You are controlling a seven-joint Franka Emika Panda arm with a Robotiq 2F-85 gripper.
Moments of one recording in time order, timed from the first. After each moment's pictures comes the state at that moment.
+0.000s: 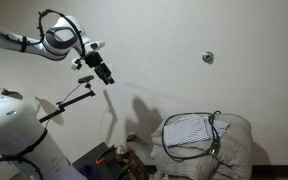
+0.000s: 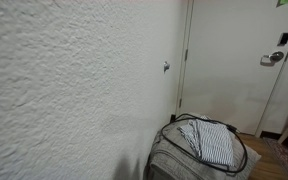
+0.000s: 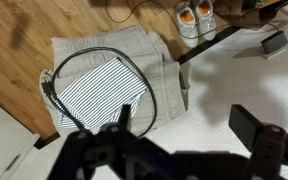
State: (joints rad) arm 0.12 -0.67 0.21 -2.69 0.10 2.17 0.22
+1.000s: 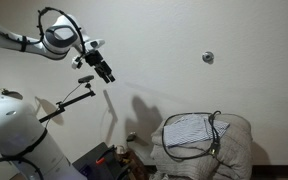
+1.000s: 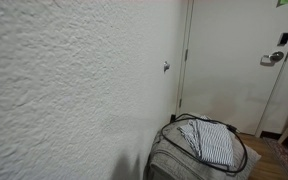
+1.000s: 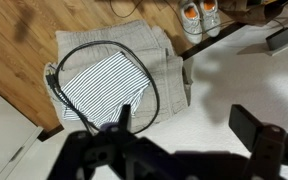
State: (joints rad) arm 0.11 -0.67 0.21 -2.68 0.07 2.18 0.22
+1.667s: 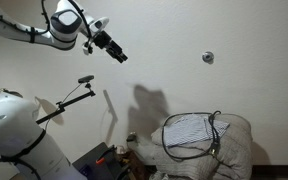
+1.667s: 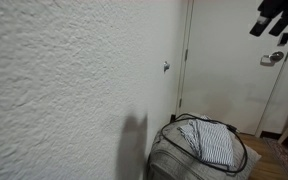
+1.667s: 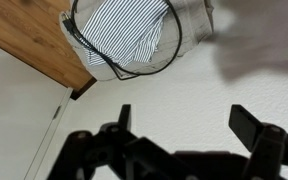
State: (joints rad) arm -0.04 -0.58 0.21 -2.53 -0.04 2.35 0.35
